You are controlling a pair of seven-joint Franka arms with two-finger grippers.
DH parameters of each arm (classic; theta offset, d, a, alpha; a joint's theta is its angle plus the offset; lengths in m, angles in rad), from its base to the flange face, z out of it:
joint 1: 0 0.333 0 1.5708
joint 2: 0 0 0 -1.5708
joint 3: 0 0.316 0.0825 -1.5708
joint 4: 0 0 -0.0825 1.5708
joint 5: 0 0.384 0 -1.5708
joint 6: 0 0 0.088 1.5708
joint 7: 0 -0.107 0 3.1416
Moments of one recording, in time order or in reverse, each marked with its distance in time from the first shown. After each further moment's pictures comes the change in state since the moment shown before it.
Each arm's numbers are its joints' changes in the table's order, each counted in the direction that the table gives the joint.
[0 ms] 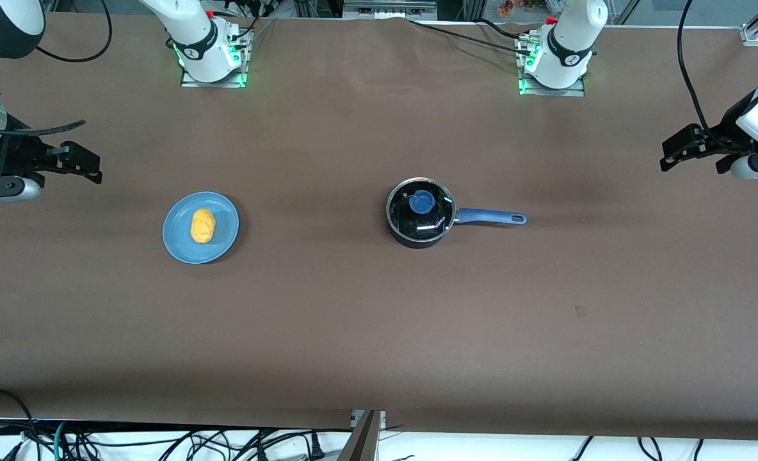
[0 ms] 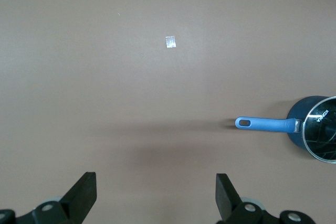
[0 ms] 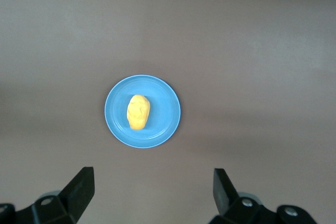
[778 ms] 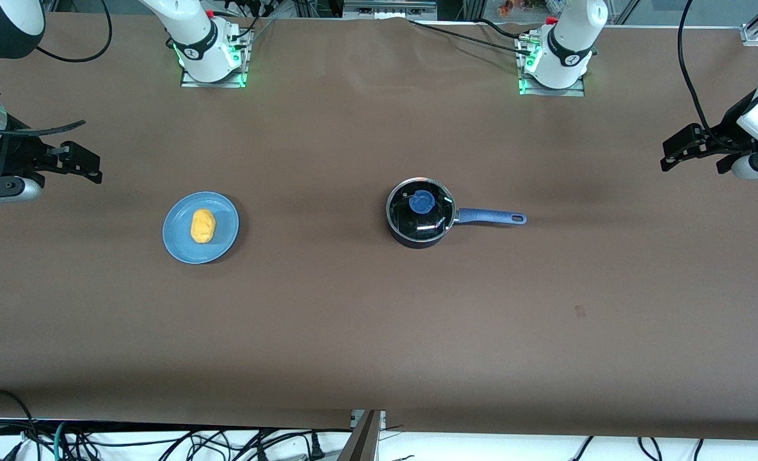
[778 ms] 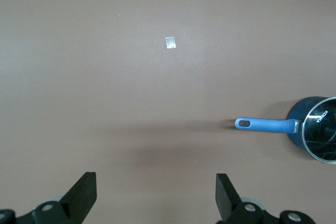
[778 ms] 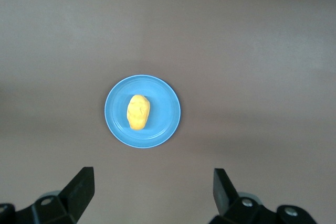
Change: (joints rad) left arm 0.000 0.000 0.000 -0.003 0.000 0.000 0.000; right arm 0.000 -0.001 0.000 0.000 0.000 0.000 0.000
